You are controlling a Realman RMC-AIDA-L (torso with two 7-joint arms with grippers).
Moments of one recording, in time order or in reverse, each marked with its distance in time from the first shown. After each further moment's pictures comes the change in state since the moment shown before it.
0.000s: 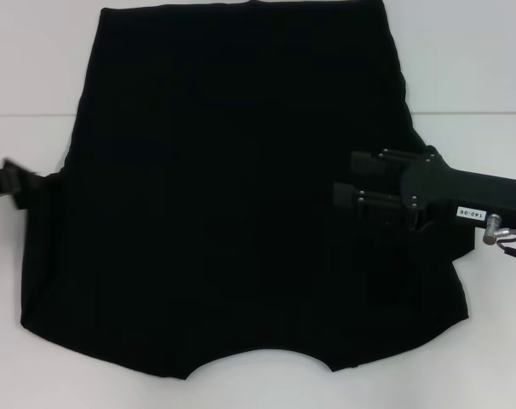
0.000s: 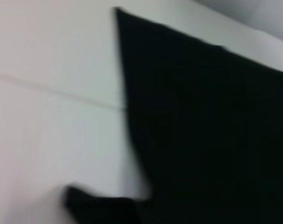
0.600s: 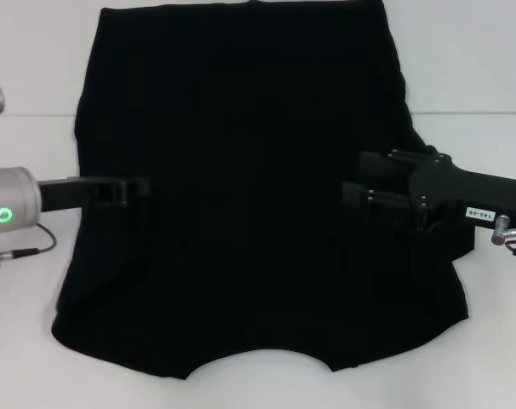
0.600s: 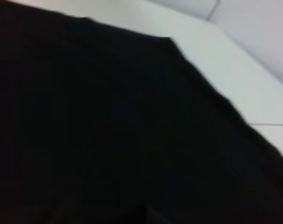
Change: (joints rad) left arm -0.054 -0.106 0.082 -0.042 -0.102 0.052 0.230; right arm -0.013 -0.007 0.010 -0.002 0.001 0.000 0.004
